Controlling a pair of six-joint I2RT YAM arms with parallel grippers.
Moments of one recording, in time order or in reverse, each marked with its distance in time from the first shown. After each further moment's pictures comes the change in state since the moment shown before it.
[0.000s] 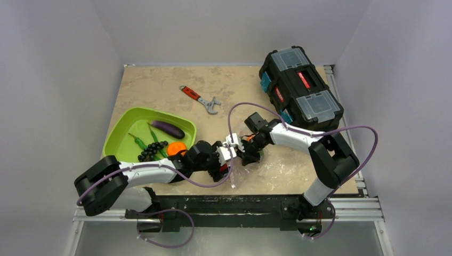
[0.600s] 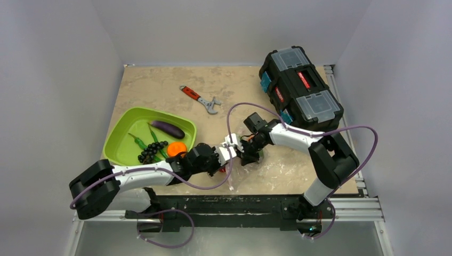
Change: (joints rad) left arm -0.049 -0.050 0.010 -0.061 -0.166 -0.028; right arm 0.002 0.000 0.000 0.004 0.003 -0.005
